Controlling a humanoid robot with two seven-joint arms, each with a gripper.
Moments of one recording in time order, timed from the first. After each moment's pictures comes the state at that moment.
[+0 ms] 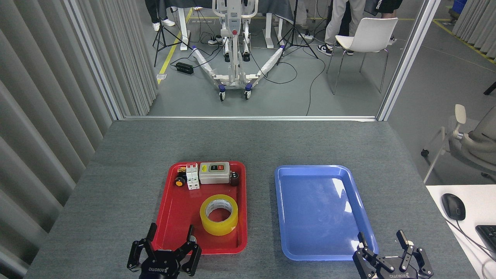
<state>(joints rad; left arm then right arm) 0.16 -0.06 -0.07 -1.65 -1.49 -0.04 0.23 0.24 -0.18 -0.02 -1.66 1.33 -0.04 -0.16</state>
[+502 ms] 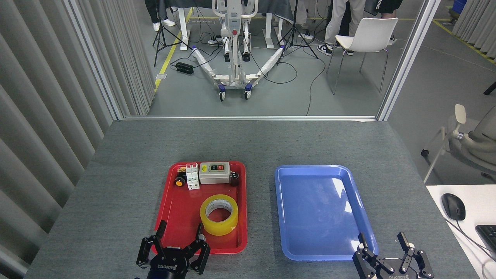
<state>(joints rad) 0.14 -0.07 -0.11 -1.65 -1.50 -0.04 0.23 0.25 -0.14 -0.05 -1.68 1.36 -0.04 -0.13</state>
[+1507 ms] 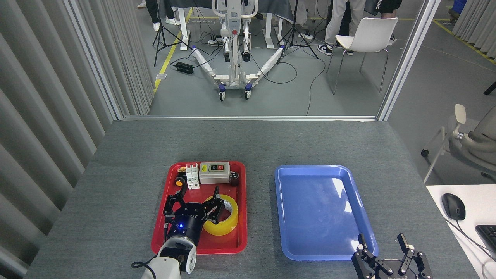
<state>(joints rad) -0.34 -0.09 -0.13 -1.04 -1.49 0.00 0.23 0.26 -0.12 -0.06 -1.68 1.38 -0.03 -0.14</state>
